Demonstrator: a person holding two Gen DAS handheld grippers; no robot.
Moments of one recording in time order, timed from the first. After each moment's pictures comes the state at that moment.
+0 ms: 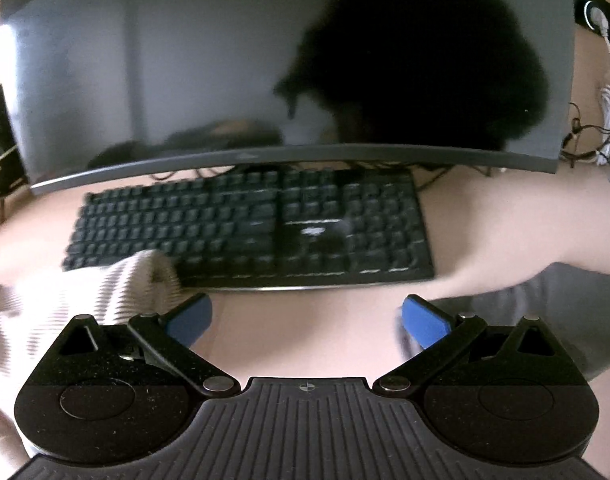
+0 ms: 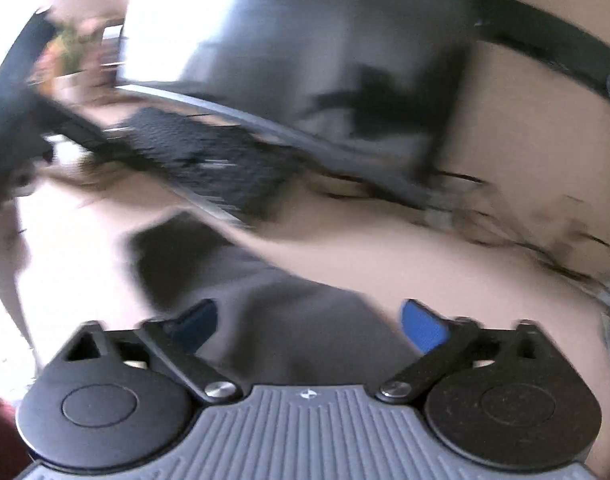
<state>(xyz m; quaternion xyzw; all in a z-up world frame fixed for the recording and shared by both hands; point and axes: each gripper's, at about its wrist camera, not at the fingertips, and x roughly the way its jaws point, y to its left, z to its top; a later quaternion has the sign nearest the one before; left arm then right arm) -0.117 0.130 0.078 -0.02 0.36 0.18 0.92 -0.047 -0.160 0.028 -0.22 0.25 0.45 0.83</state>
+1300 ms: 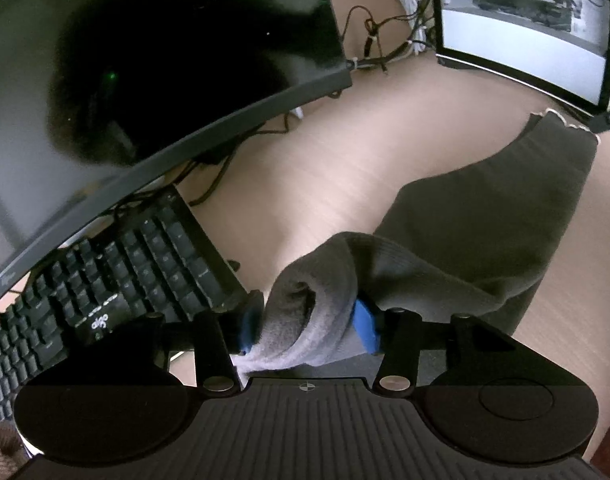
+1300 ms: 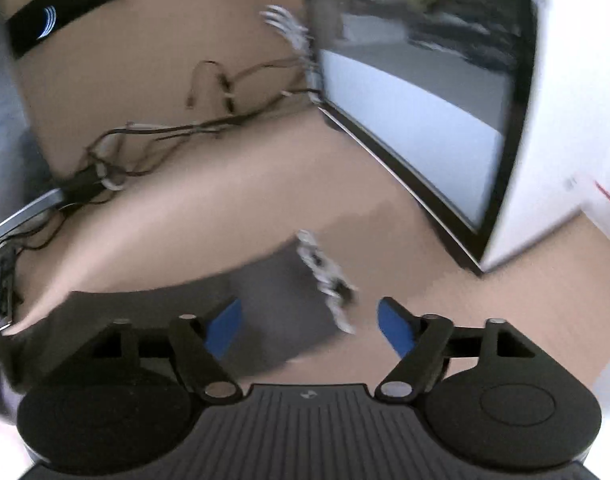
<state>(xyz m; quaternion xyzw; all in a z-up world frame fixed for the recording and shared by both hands) -0.035 0.049 0.019 0.15 0.39 -0.10 0.90 -0.002 -0.346 0.031 0.09 0.40 -0.02 0.91</state>
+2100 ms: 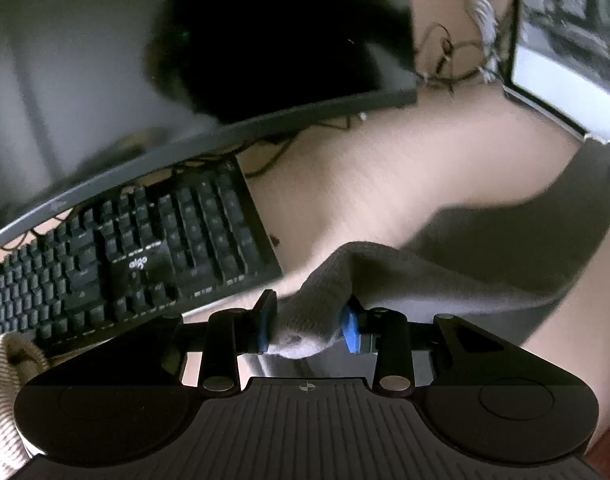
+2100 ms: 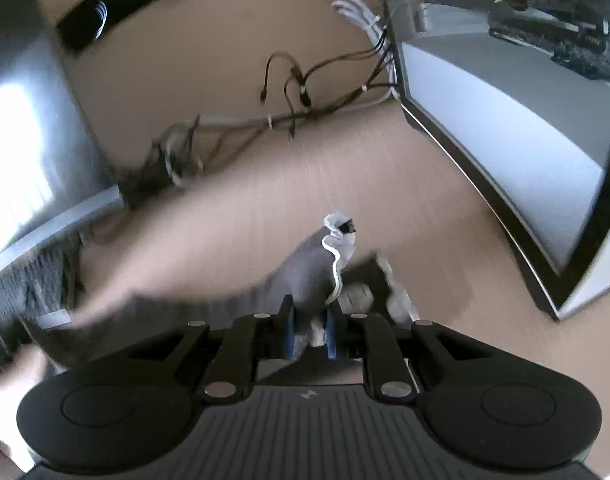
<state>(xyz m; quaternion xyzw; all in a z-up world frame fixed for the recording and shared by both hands) -0.037 0.064 0.044 0.06 0.40 0.00 0.92 0.048 -0.331 0.040 0.12 0.39 0.13 0.90</state>
